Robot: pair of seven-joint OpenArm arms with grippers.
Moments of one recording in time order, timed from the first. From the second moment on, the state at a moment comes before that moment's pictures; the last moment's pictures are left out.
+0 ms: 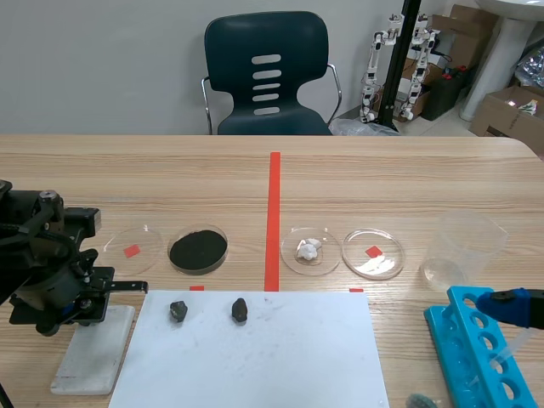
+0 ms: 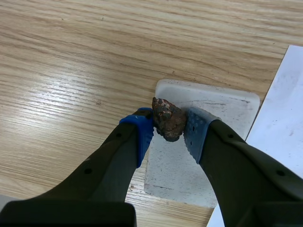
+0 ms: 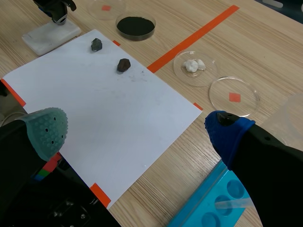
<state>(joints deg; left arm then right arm) -2.5 -18.2 11.7 82.6 -11.0 18.2 69.2 -65.5 30.6 14.1 118.7 3.5 29.8 22.0</state>
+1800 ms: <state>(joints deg) -2.0 -18.3 11.7 82.7 -18.6 13.7 65.8 -65.5 30.6 14.1 118.7 3.5 29.8 22.0</state>
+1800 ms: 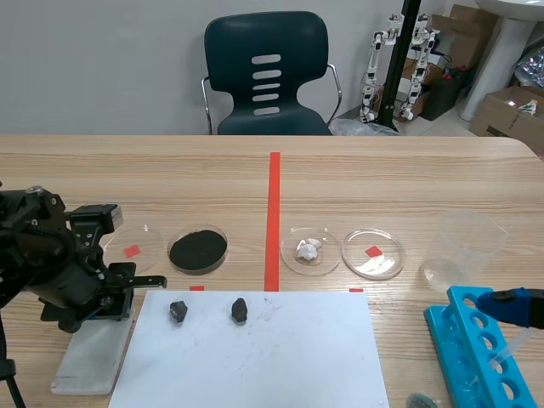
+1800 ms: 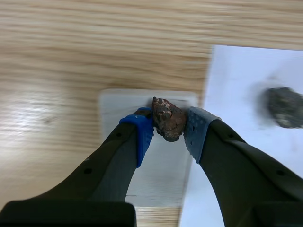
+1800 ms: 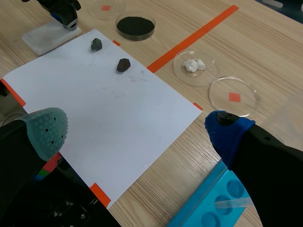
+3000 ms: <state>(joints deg) 21.7 -25.3 7.6 104.3 -1.8 23.5 38.2 -65.5 30.6 14.1 118.7 3.5 29.8 22.0</state>
